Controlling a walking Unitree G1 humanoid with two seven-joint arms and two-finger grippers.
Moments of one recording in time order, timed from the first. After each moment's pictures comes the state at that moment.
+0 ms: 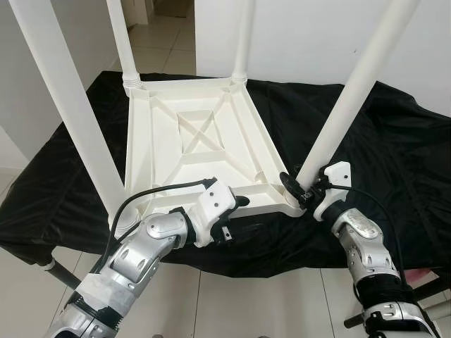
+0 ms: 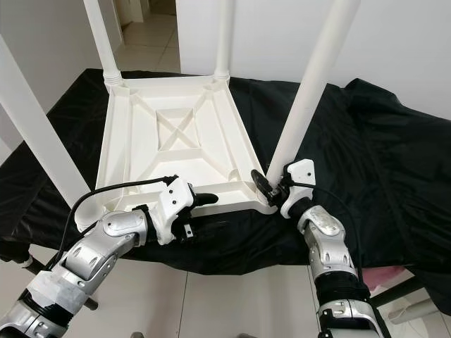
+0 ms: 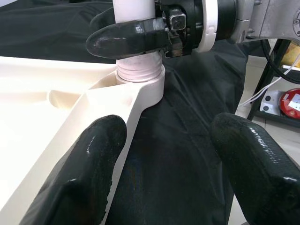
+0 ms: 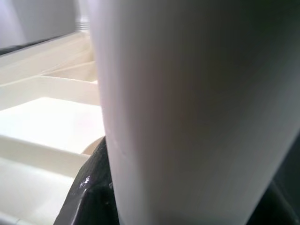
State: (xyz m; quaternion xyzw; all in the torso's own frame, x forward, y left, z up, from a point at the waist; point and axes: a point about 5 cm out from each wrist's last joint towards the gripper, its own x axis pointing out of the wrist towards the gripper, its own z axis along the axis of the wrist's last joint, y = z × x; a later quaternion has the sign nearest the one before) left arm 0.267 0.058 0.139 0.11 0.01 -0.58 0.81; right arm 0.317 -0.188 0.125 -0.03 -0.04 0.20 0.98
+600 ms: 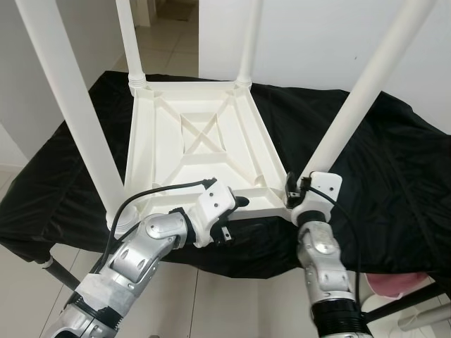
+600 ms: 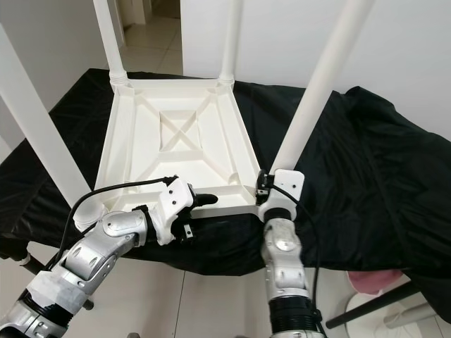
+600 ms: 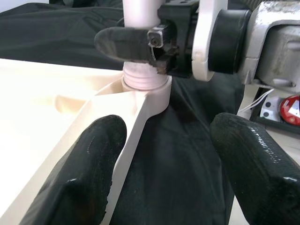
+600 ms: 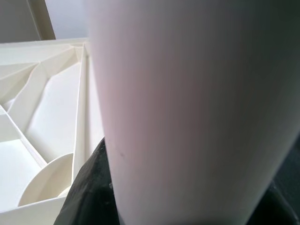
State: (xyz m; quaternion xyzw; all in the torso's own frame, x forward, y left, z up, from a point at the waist) left arm 0.267 0.056 0.139 0.10 0.01 -0.58 0.81; right arm 0.298 -0.144 0.118 0.03 -0.03 -0.08 1.00
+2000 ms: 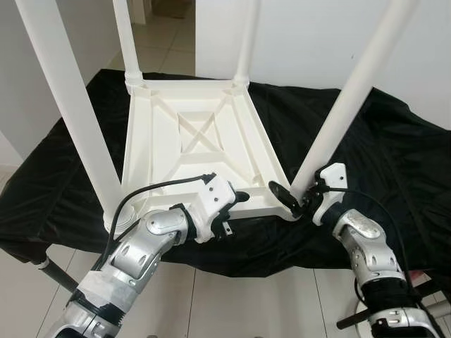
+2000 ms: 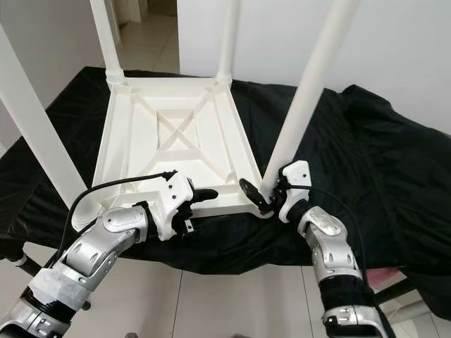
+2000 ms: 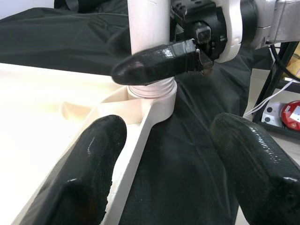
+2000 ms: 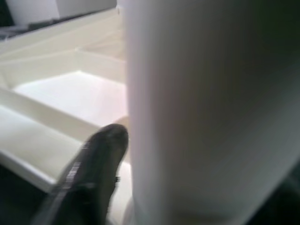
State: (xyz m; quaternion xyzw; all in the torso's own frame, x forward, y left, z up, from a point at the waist) left arm 0.272 0.057 0.146 0.10 0.01 -0.57 0.81; right arm 0.313 -0.190 0.124 -0.05 0.00 0.31 0.95
